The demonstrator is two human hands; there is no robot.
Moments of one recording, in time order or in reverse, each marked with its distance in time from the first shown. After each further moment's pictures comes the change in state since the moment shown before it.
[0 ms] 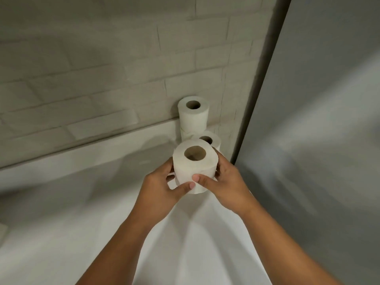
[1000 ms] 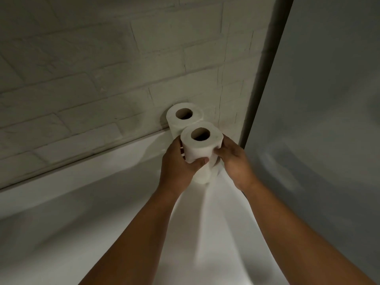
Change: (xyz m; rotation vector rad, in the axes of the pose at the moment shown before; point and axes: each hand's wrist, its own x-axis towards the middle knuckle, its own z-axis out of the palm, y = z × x) left_hand 0.151 -0.029 0.066 0.022 0.173 -0.023; right_hand 0.122 0.046 -0.060 0.147 0.158 0.070
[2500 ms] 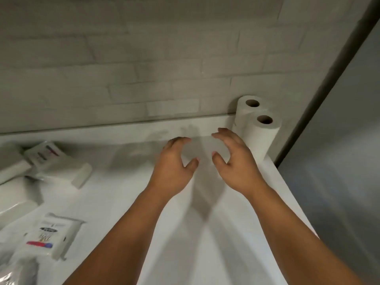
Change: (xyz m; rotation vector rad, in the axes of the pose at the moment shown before) left_hand -0.179 0.013 -0.180 0.303 0.177 0.043; right_hand -0.146 -0.055 0.134 -0.657 -0.237 -0.418
